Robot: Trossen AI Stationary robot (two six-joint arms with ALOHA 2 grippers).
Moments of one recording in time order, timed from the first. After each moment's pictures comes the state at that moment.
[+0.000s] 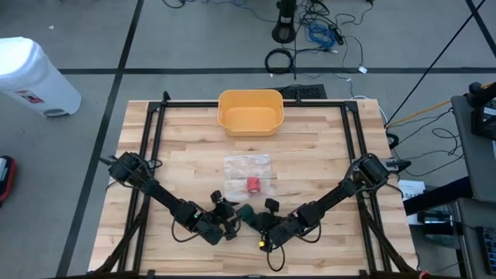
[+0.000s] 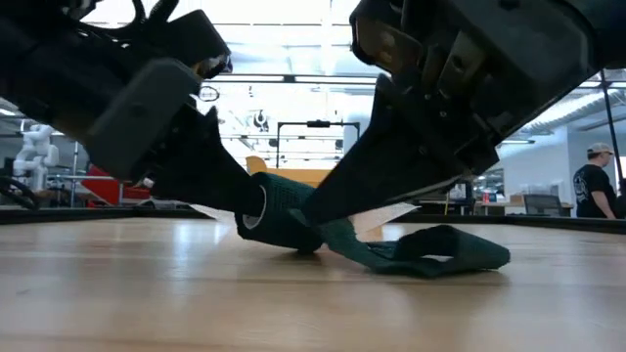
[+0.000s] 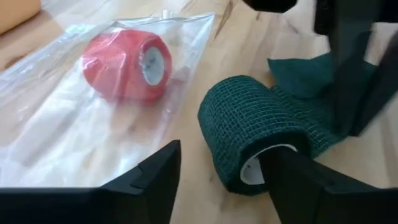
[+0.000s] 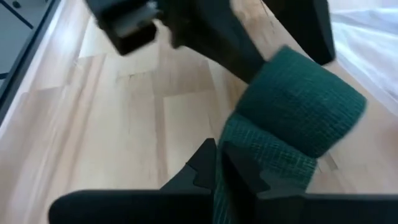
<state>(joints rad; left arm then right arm) -0.59 1.92 0.86 0.27 -0.80 -0.62 0.55 2.04 1.07 0.27 0.49 0.57</state>
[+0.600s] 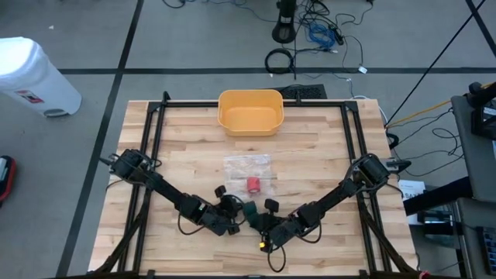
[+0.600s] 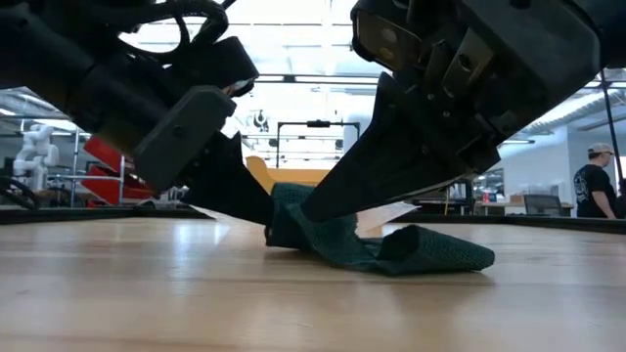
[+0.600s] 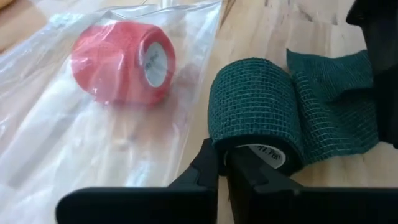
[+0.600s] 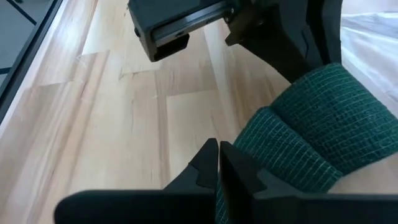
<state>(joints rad) -0.51 1.92 0.86 0.26 -0.67 -0.56 0.55 2.04 1.07 0.28 0.49 0.54</state>
